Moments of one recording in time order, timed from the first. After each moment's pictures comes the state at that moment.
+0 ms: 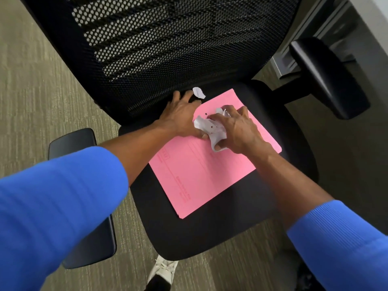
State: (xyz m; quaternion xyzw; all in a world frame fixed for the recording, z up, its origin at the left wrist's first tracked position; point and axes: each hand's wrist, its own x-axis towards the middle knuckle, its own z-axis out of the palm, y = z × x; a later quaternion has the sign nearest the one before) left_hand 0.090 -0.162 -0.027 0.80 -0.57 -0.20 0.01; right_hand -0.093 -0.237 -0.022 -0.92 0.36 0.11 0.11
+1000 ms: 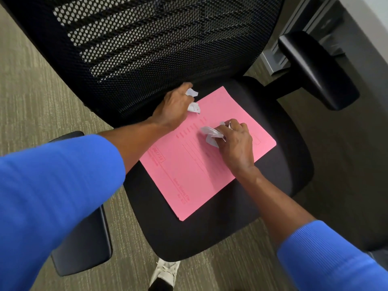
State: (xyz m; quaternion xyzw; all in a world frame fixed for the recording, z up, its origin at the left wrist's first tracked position) left_hand 0.098 -0.172 -0.043 0.77 -0.63 -0.08 0.10; right_hand -0.122 -0.190 -0.056 -0.85 0.48 -0.13 0.19
